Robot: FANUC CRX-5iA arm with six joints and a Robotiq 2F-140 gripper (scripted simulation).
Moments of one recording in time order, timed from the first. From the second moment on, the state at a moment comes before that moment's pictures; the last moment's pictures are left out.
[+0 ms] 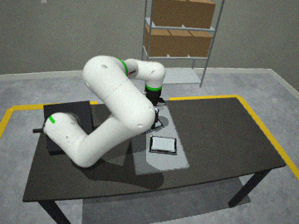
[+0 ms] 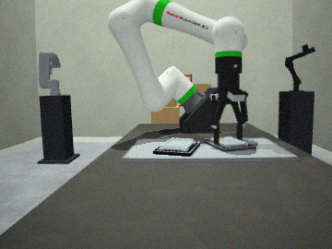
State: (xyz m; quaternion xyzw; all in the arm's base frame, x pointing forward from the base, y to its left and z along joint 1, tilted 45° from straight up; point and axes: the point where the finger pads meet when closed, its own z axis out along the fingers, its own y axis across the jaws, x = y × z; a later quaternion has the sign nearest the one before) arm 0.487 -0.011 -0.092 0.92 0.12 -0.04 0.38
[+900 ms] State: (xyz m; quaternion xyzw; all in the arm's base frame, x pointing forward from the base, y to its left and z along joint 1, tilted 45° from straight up) arm 0.487 0.000 -0.081 0.92 0.12 -0.04 0.38
